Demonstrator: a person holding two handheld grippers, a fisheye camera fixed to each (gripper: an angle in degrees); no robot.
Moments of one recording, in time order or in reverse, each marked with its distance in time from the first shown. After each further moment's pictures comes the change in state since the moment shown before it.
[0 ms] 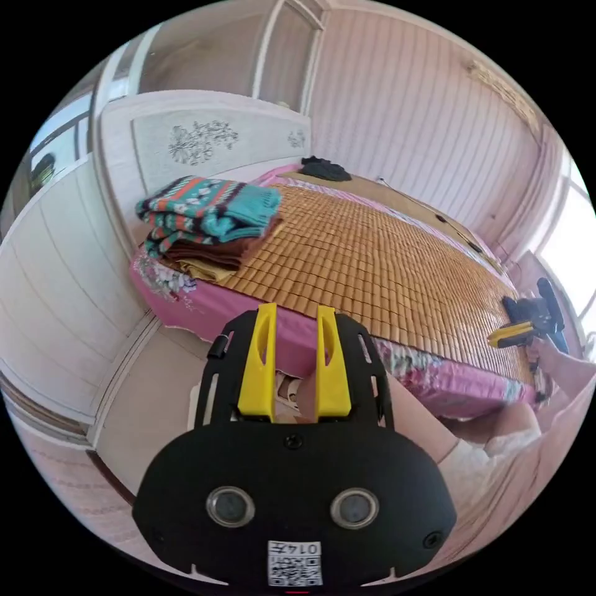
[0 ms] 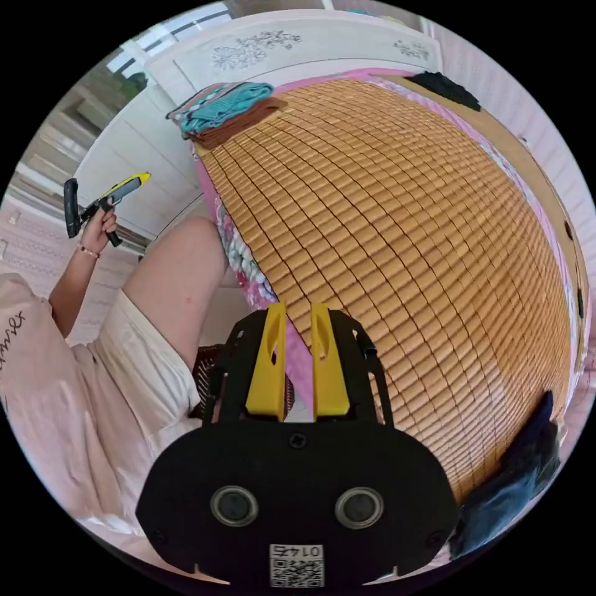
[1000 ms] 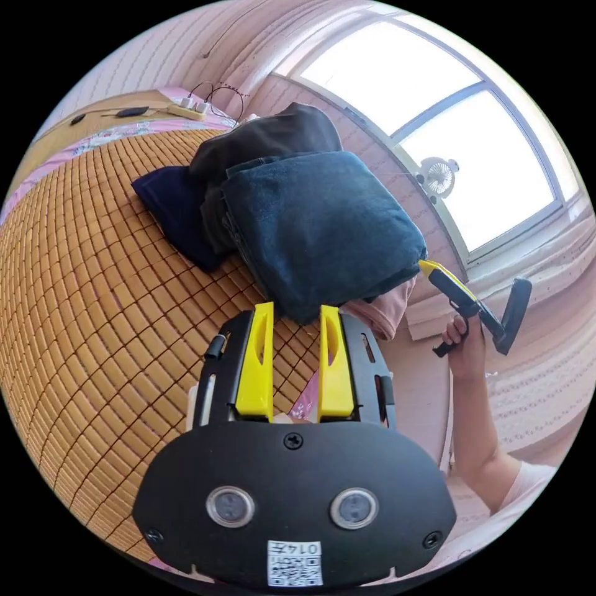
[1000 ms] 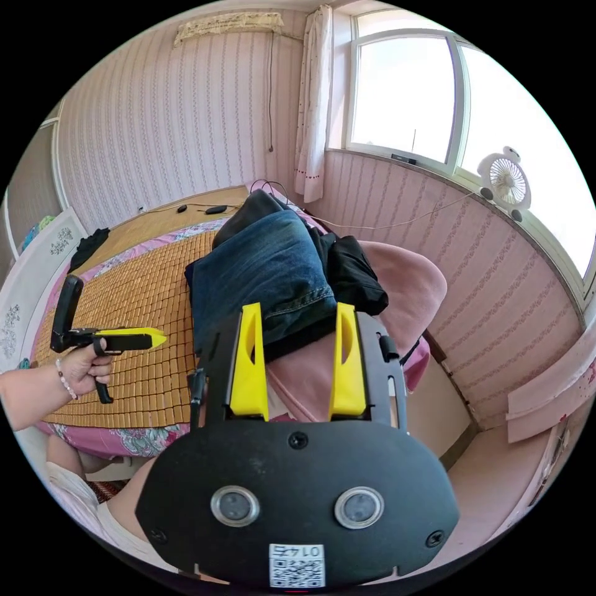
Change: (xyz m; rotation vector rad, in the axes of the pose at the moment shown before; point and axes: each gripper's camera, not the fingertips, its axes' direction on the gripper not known) left arm 0.830 -0.129 0.201 -0.574 0.965 0.671; right arm 0.195 0.640 -0.136 0.560 0.627 1.084
